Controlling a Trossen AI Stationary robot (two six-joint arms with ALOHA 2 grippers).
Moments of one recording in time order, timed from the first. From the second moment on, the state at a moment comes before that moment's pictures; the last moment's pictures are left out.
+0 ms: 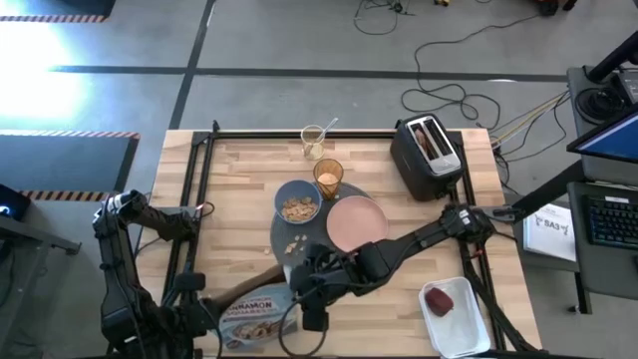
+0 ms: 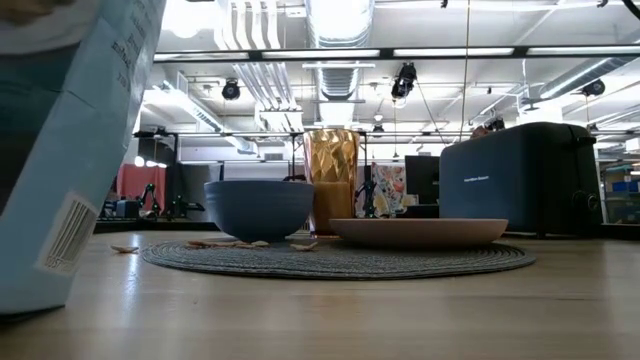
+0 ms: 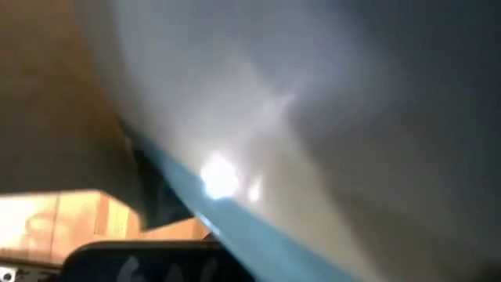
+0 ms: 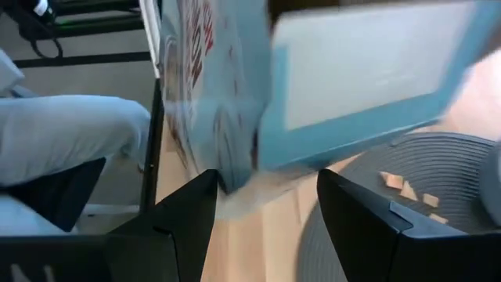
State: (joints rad) left arm -1.12 1.70 1.75 -1.49 -0.37 -1.20; right arm 0.43 2.17 2.27 -0.88 0.20 0.41
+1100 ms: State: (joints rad) left arm -1.12 1.70 1.74 -1.32 -0.40 -1.09; right arm 0.45 2.20 2.23 -0.75 0.06 0.27
